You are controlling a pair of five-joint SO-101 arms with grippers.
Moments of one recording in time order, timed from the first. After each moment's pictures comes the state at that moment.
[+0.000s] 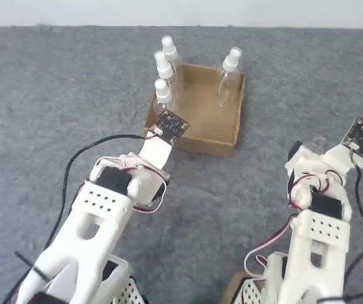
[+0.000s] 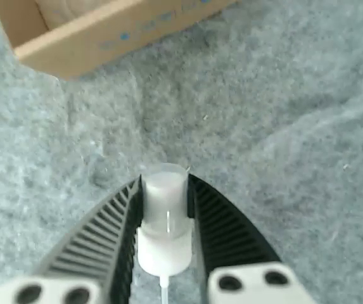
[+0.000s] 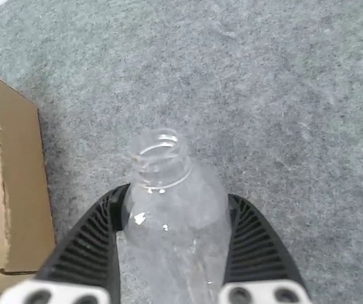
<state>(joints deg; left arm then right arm) 15.0 -35.9 55.8 61.8 -8.7 14.0 -50.7 66.6 34.9 -19.5</state>
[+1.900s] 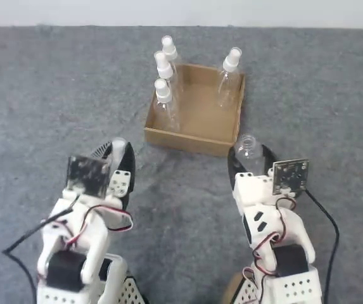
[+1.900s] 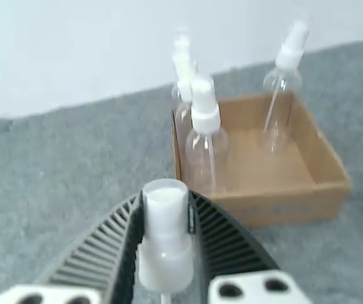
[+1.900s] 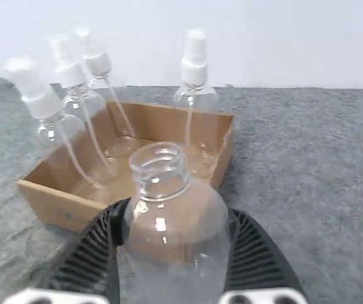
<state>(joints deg) 4.1 -95.5 71.3 59.3 -1.3 -15.0 -102.9 90.9 38.1 -6.1</state>
